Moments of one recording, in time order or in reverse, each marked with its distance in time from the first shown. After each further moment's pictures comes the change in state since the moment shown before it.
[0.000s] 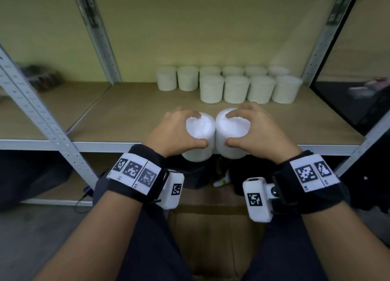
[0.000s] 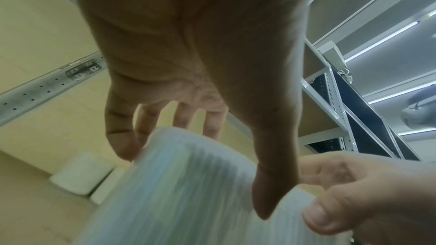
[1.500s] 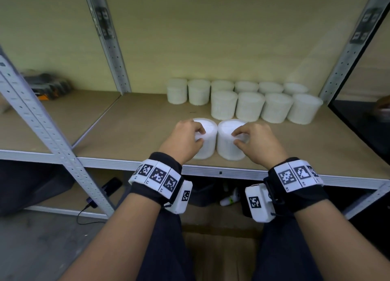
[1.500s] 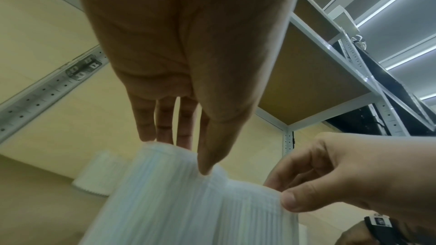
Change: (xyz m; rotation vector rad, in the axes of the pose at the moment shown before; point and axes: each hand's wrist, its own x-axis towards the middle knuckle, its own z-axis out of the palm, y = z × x) left_hand 0.064 -0.031 0.013 0.030 0.114 -0.013; right_hand 0.087 0.022 0.031 -0.168 0.029 -0.056
